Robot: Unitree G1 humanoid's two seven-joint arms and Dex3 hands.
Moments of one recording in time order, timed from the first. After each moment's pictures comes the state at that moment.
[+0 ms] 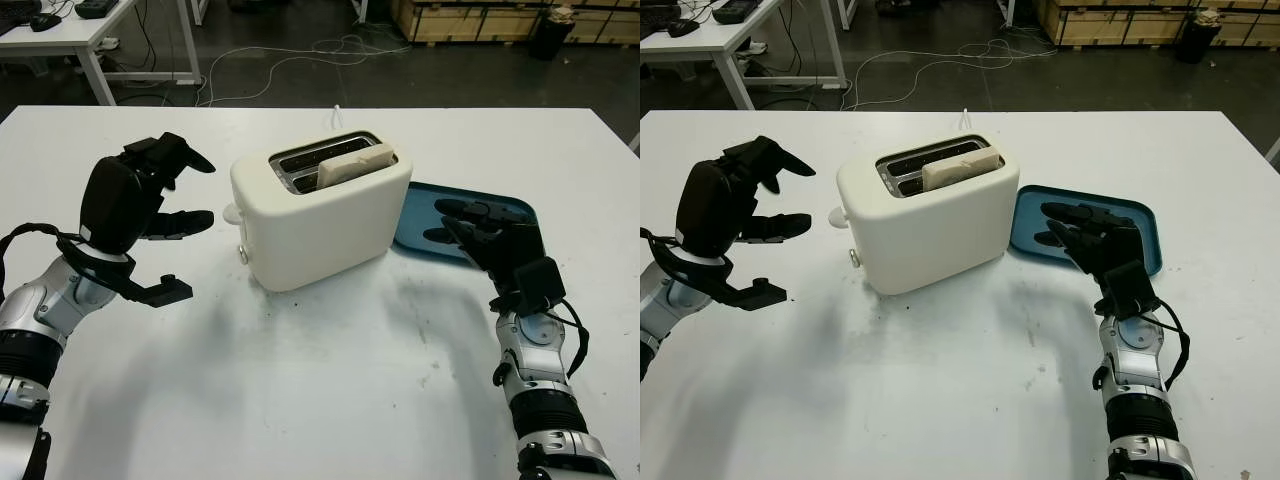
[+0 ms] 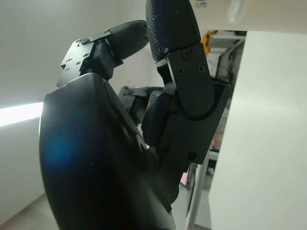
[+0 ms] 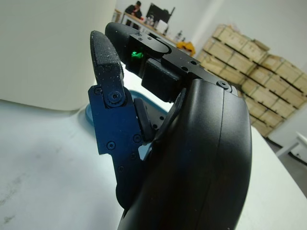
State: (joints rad) left arm -0.50 0.69 -0.17 0.62 0.78 -0.82 0.66; right arm -0.31 -0.23 -0.19 0.58 0.11 -0.49 0.19
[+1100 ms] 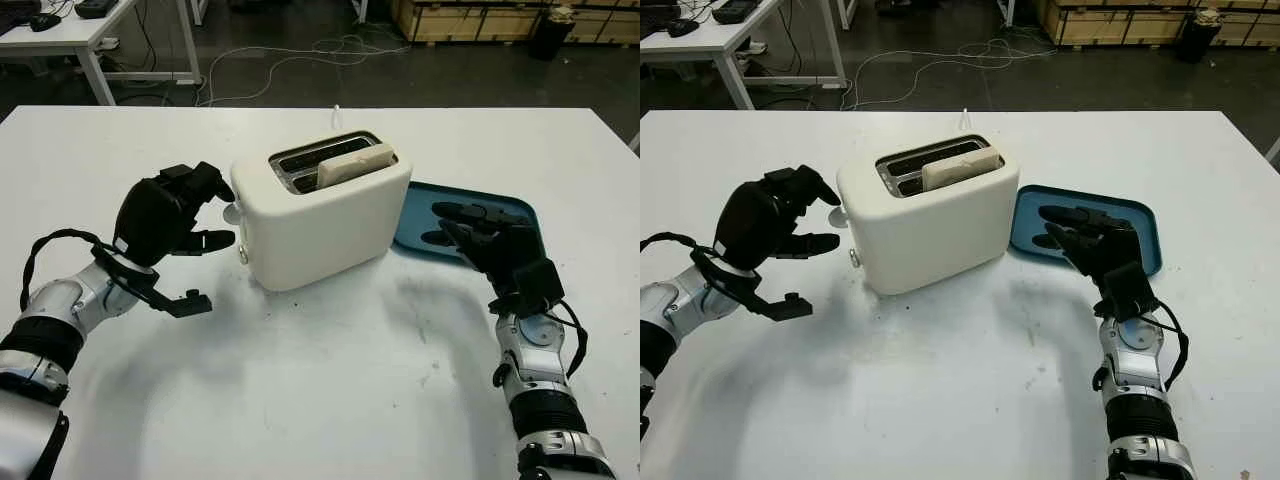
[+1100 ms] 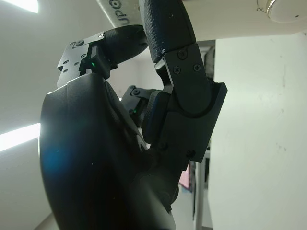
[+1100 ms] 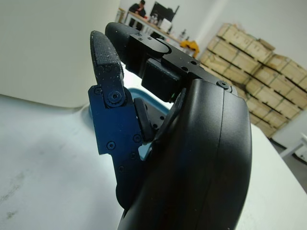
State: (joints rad) left arm -0.61 0.66 -0.37 0.82 0.90 -0.79 0.82; right arm -0.31 -0.23 -0.19 0.59 0.11 -0.49 0.21
